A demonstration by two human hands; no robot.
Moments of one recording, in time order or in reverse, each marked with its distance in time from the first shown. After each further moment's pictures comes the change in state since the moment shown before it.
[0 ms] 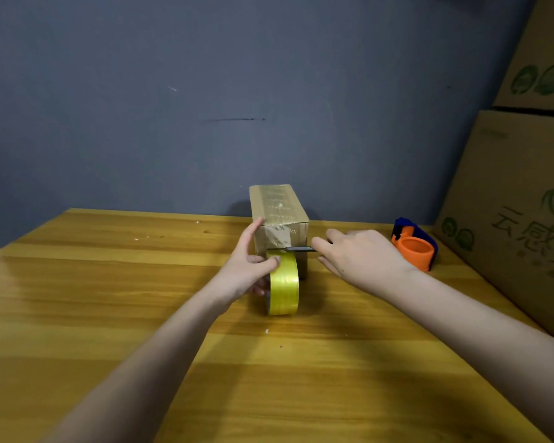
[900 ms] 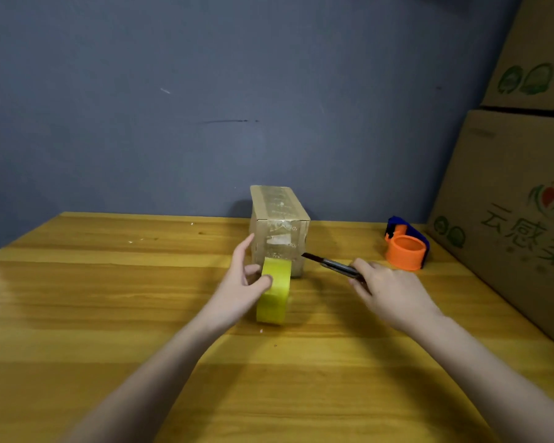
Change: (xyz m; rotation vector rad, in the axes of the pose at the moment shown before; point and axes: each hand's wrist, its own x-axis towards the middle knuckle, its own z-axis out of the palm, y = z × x) left_hand -0.028 -0.008 0.011 0.033 0.081 0.067; right_hand -0.061 0.002 0.044 0.296 -0.111 0.413
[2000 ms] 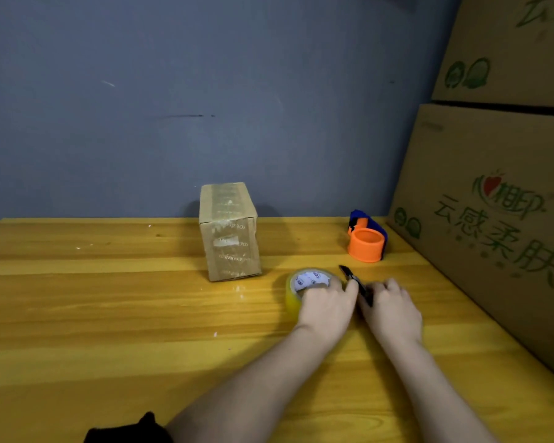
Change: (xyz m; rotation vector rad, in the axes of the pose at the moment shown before) left_hand 0.027 -0.002 0.201 1.312 -0.139 0.387; right_hand -0.037 0.052 0.061 0.183 -0.032 0.643
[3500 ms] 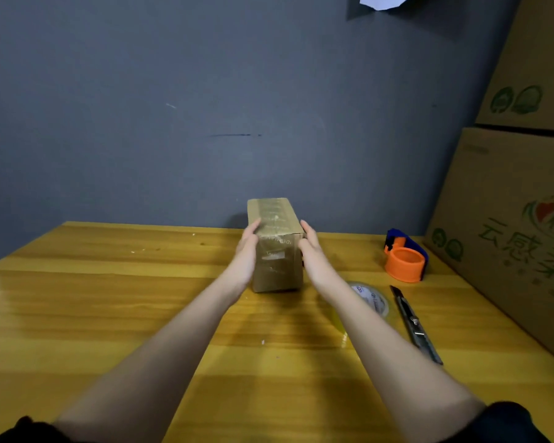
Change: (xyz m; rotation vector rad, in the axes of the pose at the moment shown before) left_hand -0.027 -0.188 -0.068 -1.427 0.229 -0.513; right_hand 0.019 -0.196 -0.027 1.259 -0.442 -0.213
